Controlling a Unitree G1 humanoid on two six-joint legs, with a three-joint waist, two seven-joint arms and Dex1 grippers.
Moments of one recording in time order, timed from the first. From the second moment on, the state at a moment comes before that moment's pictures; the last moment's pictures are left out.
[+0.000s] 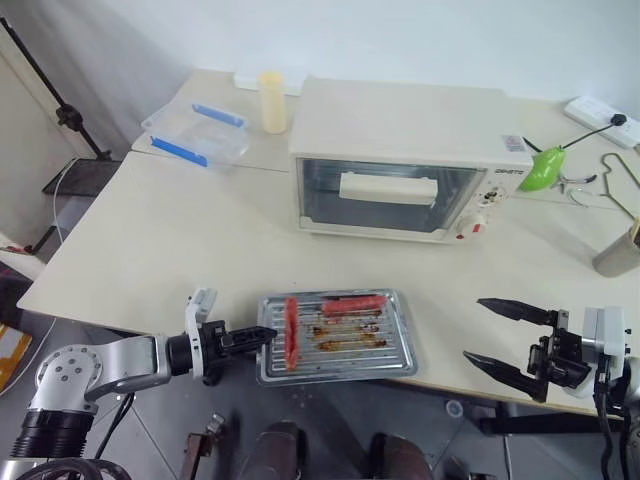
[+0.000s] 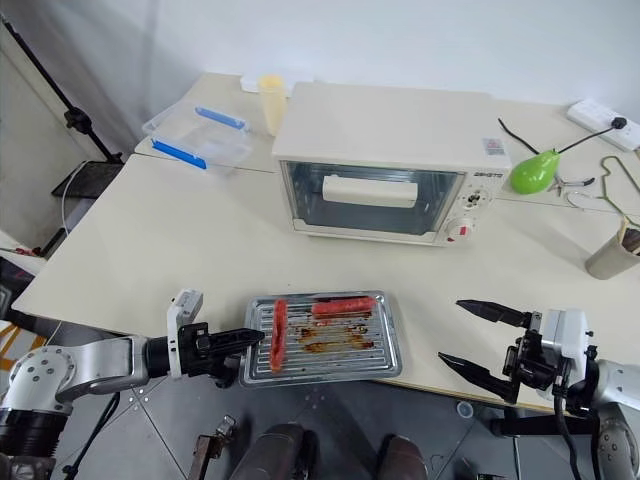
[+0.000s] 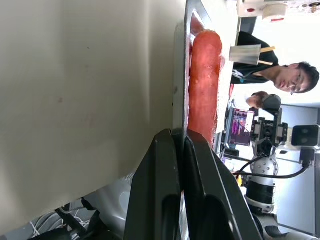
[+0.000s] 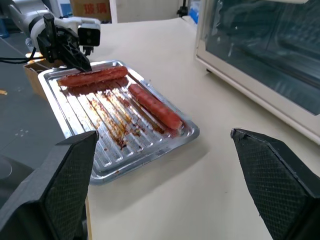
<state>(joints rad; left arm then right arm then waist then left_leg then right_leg) -0.14 0.73 0.11 0.01 -1.93 1.28 0.13 0.23 -0.69 -0.42 -0.22 0.66 0.01 1.30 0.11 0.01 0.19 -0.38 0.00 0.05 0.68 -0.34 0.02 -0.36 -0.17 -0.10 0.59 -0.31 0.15</state>
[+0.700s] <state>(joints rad) 0.32 0.73 0.45 -0.31 -1.94 1.09 -0.01 0.12 -0.69 -0.36 -0.15 0.65 0.00 1.32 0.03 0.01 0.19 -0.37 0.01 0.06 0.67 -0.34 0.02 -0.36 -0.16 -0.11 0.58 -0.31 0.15</state>
